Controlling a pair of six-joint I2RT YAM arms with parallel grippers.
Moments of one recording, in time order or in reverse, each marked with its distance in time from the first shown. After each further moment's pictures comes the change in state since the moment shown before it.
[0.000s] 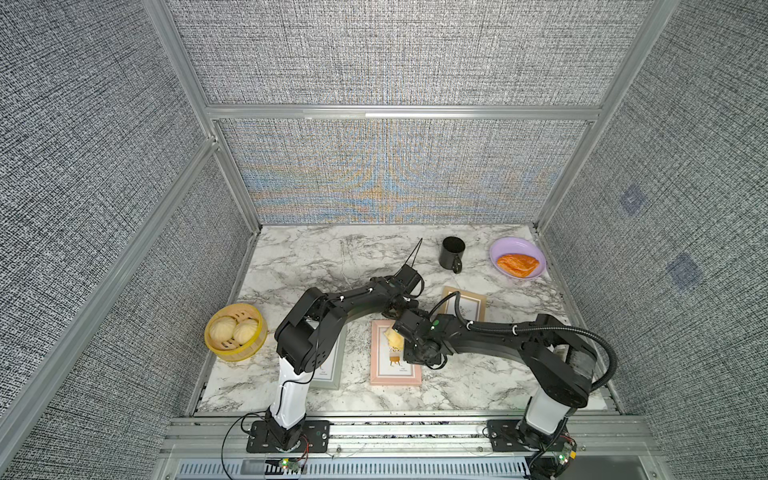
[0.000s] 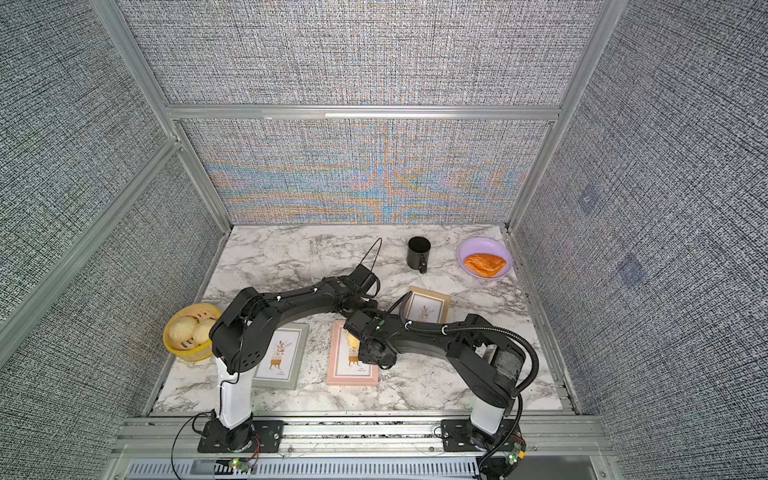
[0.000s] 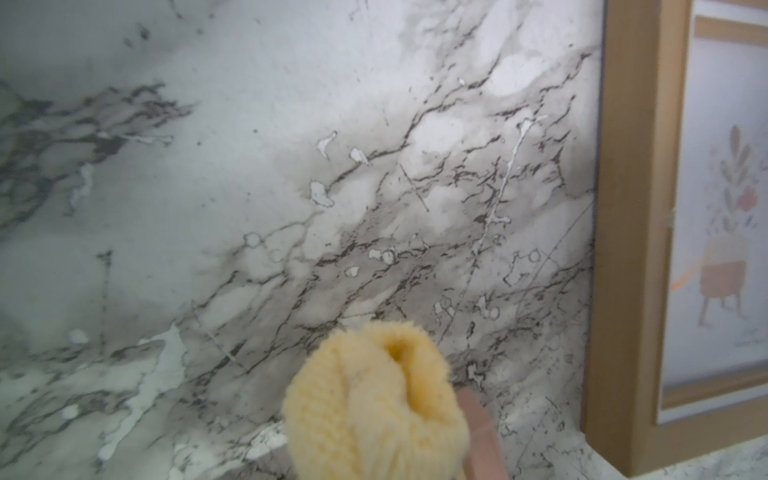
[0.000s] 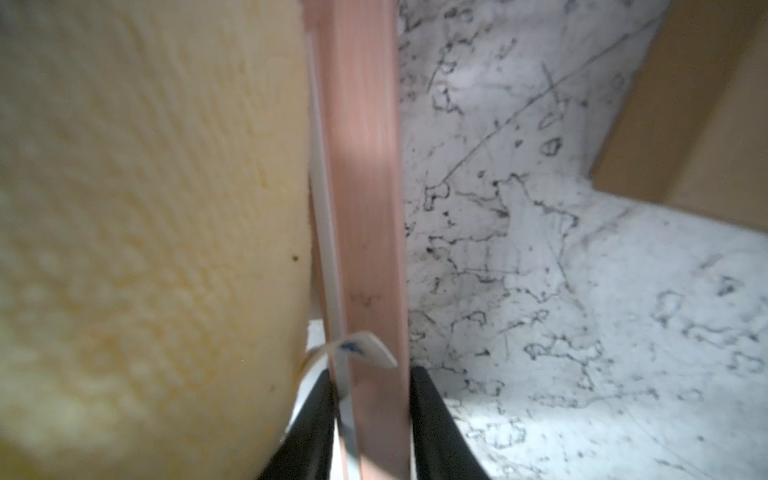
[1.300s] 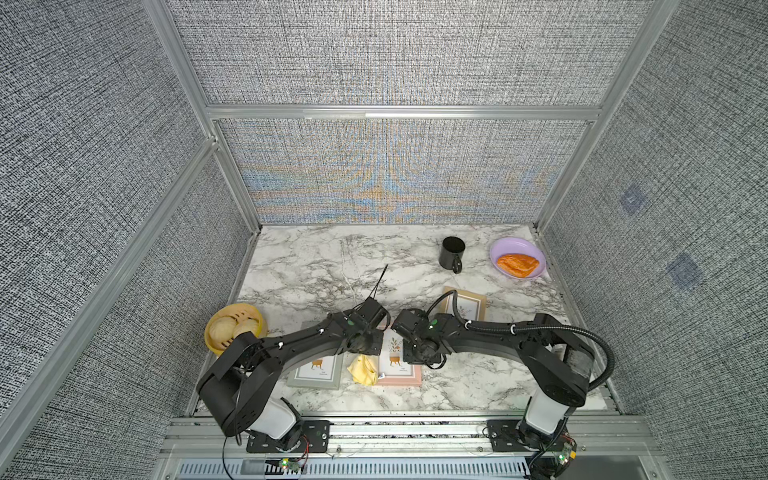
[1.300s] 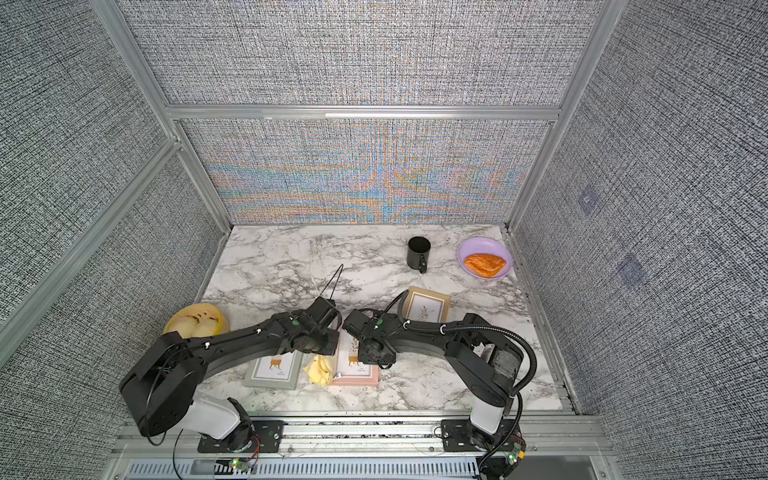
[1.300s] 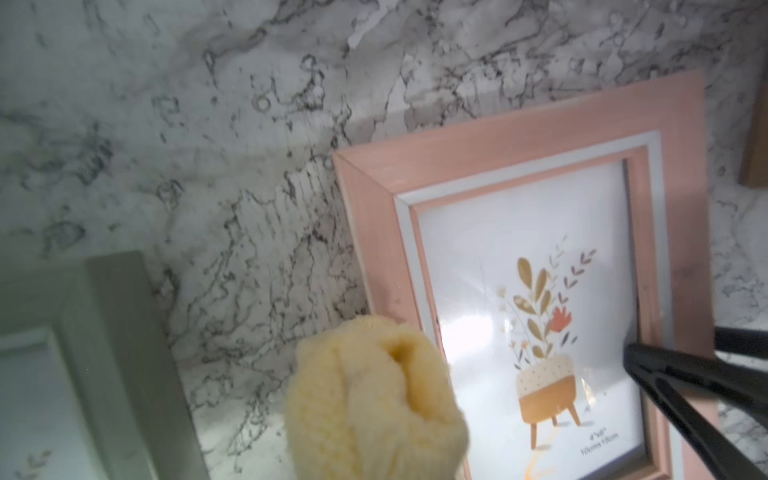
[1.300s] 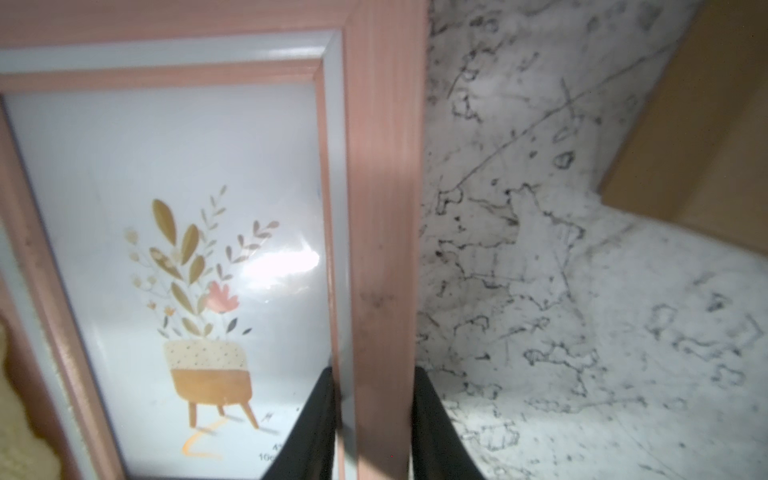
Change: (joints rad) left arm -0.042 -0.548 -0.609 0.024 -0.114 -0.145; right arm -0.003 0.014 0.005 -0.018 0.003 -0.040
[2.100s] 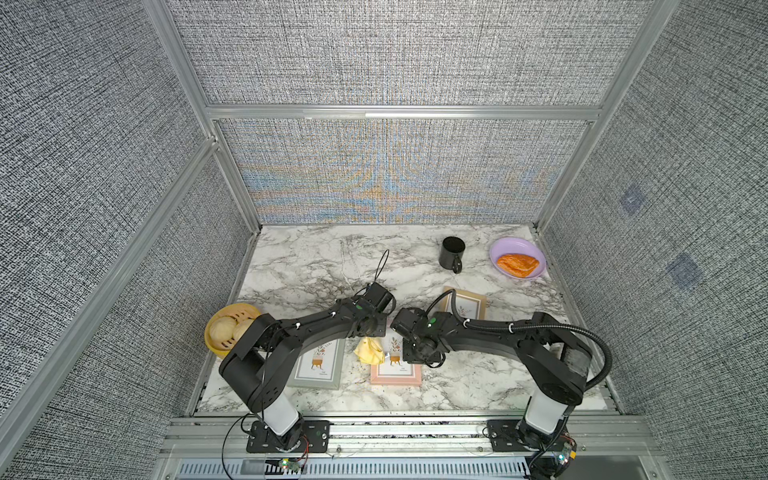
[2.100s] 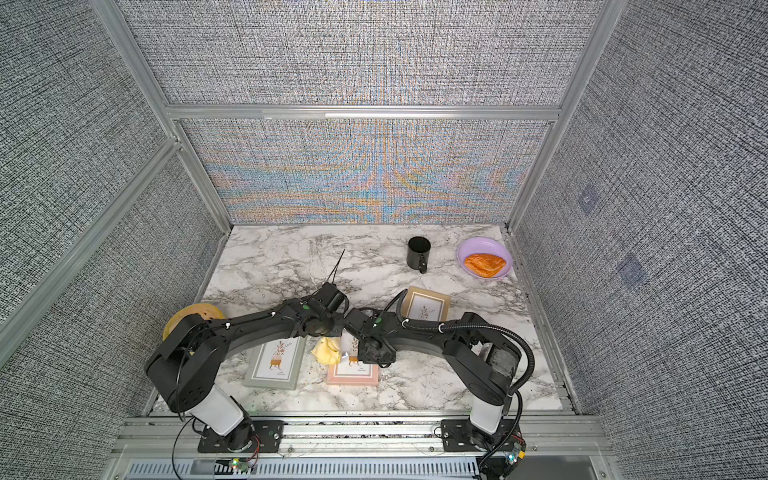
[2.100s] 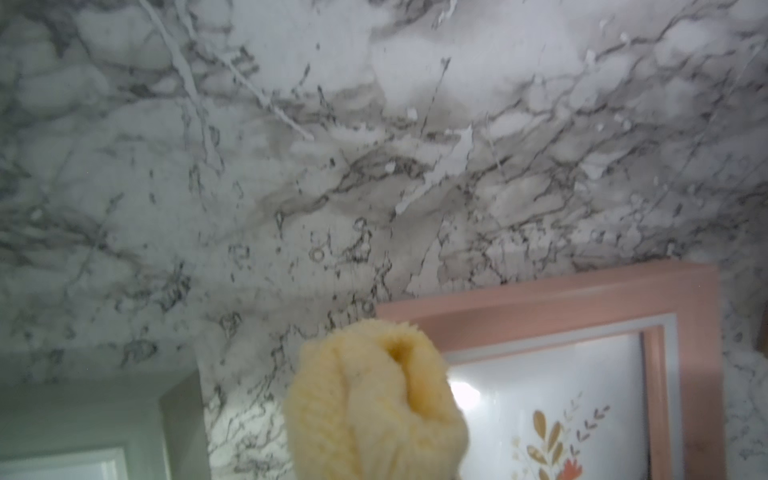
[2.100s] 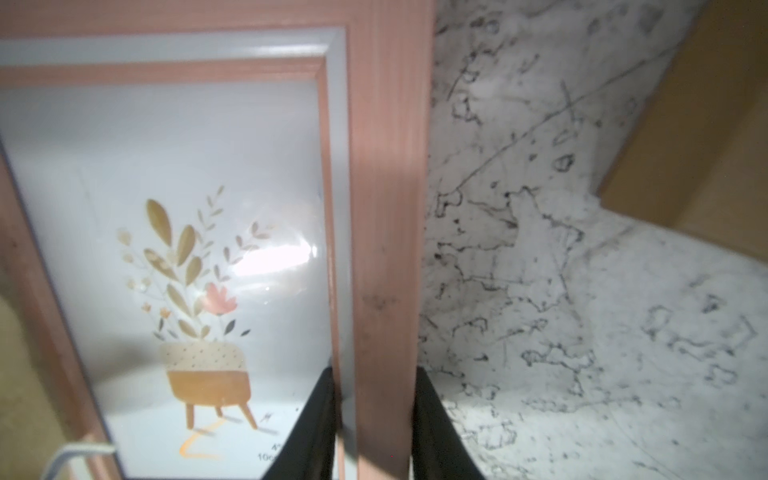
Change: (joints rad) left arm 0.095 0.196 0.204 0.044 -0.090 0.039; right arm -0.002 0.015 0.020 -0.022 -0.002 -0.006
